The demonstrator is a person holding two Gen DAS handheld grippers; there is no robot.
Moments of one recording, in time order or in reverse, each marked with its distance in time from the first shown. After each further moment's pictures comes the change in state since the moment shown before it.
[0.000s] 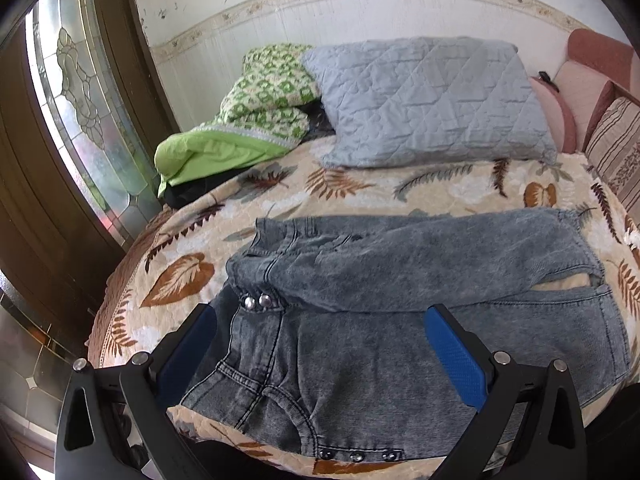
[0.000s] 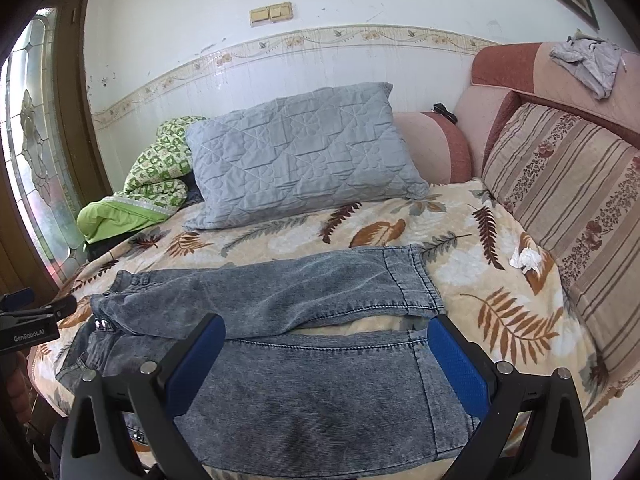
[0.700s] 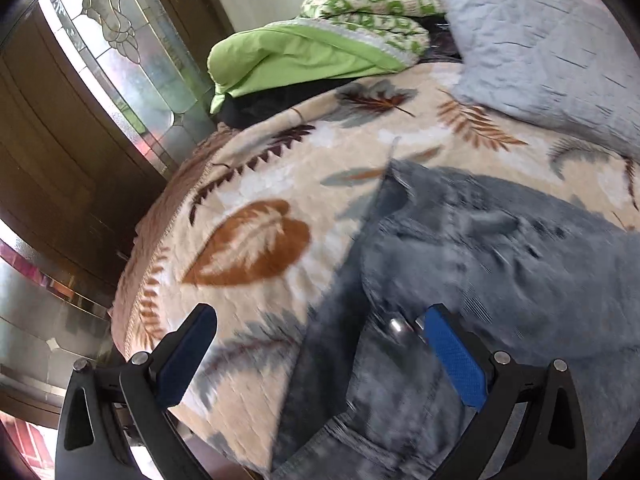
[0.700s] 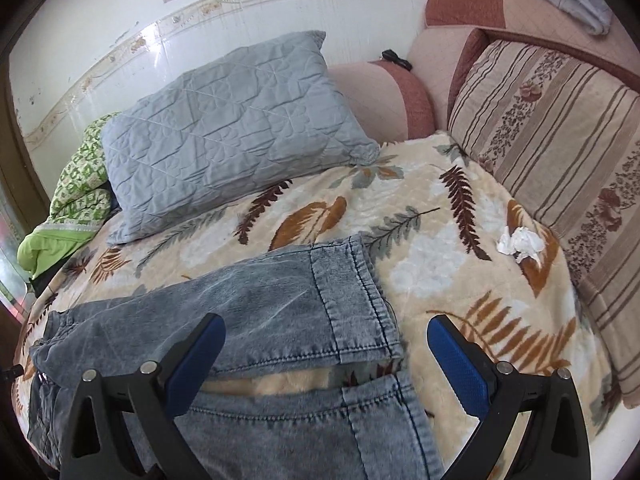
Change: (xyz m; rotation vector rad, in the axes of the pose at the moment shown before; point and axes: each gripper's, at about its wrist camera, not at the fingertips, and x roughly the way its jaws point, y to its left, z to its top) left arm 0.152 0.129 0.033 -0.126 0.285 0.196; right arm 0.141 -0.095 0.044 0.146 0.146 -0.098
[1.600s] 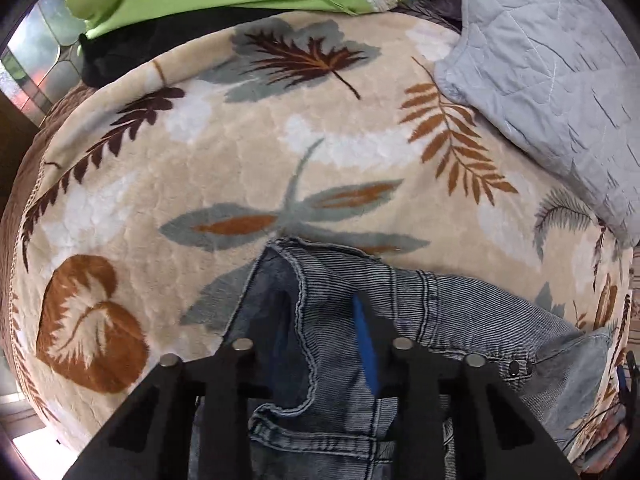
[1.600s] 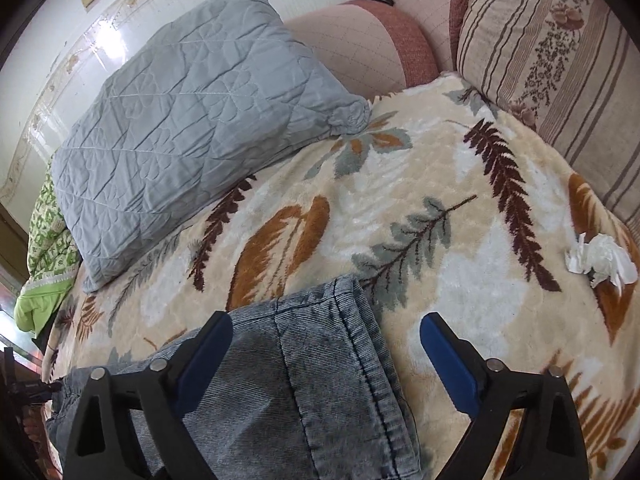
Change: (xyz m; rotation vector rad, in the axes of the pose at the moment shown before) left arm 0.128 -0.056 0.107 -0.093 0.324 -0.381; right arm 0.138 -0.043 0.066 0.175 0.163 0.072
